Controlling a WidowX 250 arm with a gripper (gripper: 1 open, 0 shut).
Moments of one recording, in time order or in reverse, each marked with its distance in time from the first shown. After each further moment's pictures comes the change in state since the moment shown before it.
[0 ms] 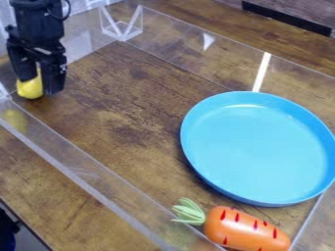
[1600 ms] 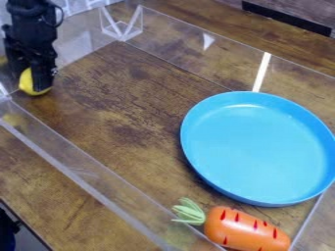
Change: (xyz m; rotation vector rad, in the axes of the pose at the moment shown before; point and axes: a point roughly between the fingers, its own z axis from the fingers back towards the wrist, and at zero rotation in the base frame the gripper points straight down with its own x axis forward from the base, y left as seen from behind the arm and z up) arm 0.015 0.033 -0.015 0.120 -0.029 -0.031
